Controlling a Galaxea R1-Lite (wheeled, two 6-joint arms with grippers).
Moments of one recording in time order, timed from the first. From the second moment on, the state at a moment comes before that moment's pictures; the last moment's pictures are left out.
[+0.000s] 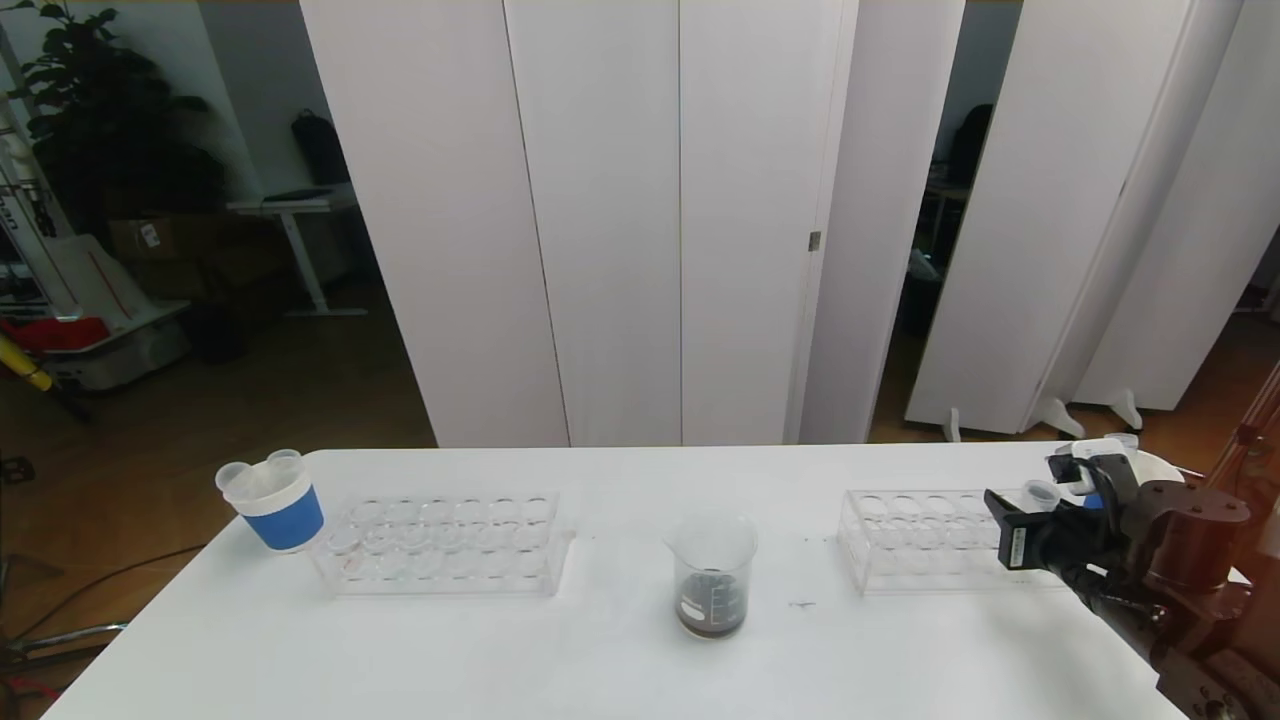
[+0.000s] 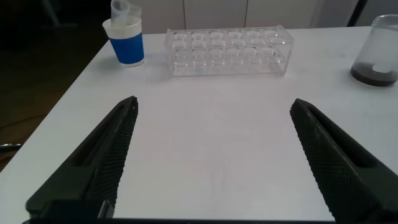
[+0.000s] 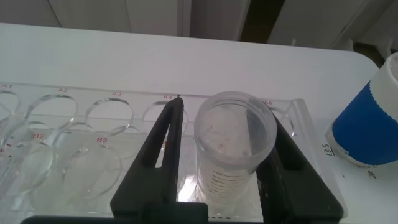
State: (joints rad) left arm 0.00 0.00 -0.02 0.06 0.00 0.01; right arm 0.06 2.14 -0.33 -1.55 -0.06 -0.05
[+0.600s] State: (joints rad) left arm 0.00 0.00 -0.02 0.06 0.00 0.01; right arm 0.05 2.13 -0.33 -1.54 -0.06 -0.05
